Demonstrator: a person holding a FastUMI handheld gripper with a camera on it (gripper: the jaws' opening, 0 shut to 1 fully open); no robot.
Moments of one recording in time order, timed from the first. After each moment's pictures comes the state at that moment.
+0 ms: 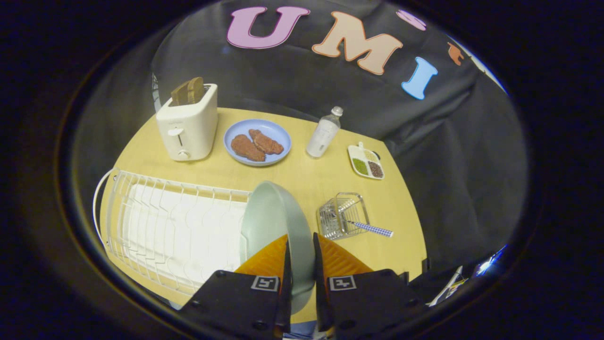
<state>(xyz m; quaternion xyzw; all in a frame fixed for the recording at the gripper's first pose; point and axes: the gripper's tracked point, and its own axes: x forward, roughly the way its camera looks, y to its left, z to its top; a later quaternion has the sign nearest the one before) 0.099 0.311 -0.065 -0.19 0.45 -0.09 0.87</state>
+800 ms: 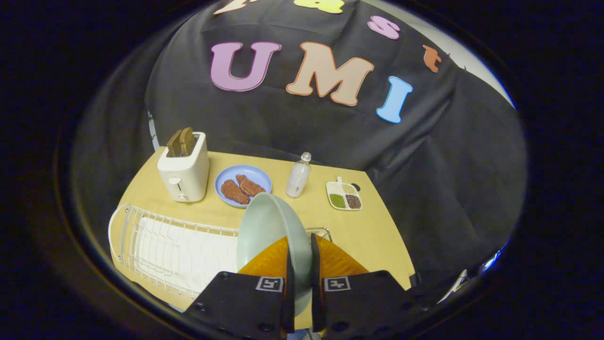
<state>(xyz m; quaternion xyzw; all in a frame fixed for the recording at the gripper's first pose) 0.116 0.263 0.038 -0.11 0.36 -0.08 0.92</state>
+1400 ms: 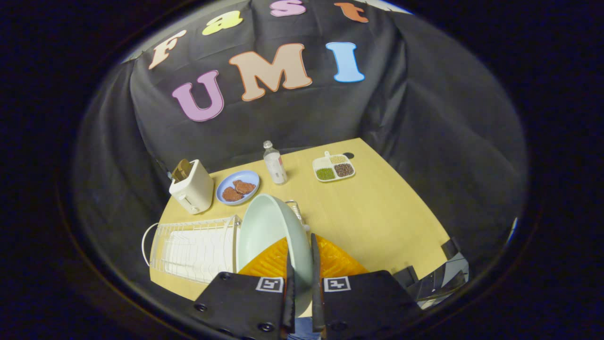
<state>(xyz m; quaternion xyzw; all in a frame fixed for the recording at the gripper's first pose) 0.024 0.094 -0.013 0.09 0.37 -0.03 0.92</state>
